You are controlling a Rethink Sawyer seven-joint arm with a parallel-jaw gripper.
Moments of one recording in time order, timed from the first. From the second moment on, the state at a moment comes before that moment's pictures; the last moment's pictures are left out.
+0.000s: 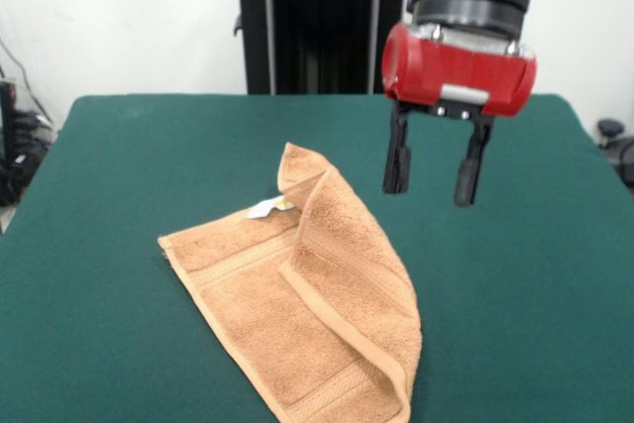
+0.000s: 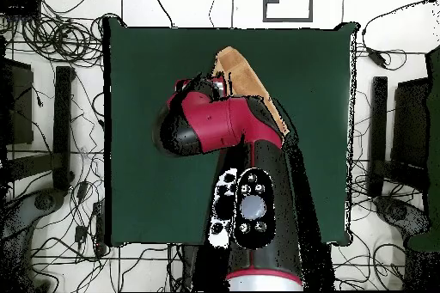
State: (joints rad) arm -0.02 -0.67 -0.03 1.44 -0.41 0.27 1.91
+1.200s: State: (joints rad) arm -0.04 -0.72 -0.18 1.56 -0.38 0.33 1.91
